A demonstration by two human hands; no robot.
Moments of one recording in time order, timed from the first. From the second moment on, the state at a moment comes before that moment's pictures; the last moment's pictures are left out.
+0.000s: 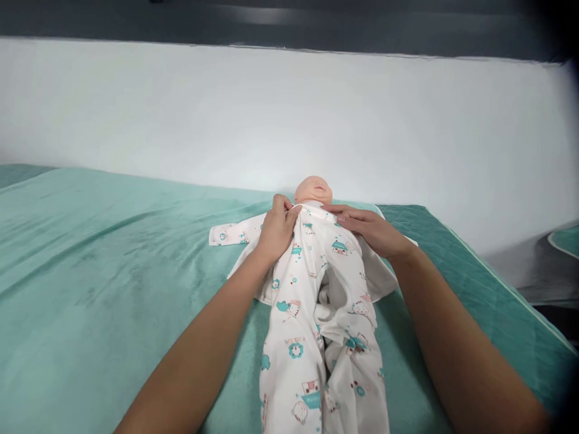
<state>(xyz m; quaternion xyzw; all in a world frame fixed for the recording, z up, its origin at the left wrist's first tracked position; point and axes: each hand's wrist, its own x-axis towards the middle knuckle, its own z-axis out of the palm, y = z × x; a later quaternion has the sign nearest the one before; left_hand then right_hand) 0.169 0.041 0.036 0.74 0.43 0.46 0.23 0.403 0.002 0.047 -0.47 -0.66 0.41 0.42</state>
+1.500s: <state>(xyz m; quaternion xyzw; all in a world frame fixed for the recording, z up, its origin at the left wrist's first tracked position) 0.150 0.057 0.034 0.71 0.49 0.42 0.27 0.397 0.016 0.009 -0.54 -0.66 0.15 0.50</state>
